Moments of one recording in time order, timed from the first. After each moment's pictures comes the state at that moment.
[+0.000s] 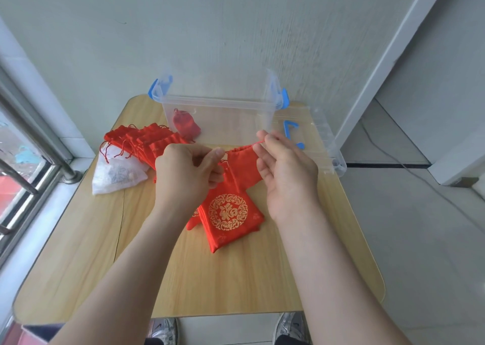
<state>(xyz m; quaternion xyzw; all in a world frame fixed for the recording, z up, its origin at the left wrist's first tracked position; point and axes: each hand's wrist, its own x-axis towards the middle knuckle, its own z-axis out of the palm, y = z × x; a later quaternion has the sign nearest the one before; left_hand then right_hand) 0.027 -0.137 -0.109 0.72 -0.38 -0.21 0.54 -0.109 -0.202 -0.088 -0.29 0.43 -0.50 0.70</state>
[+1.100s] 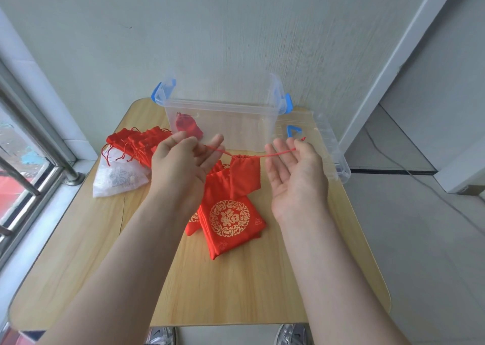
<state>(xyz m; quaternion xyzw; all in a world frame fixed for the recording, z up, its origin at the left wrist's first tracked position) 0.028 -0.158 -0.093 0.45 -0.04 -0.40 0.80 -0.113 -0.205 -0.078 -0.16 0.43 -0.54 0.71</state>
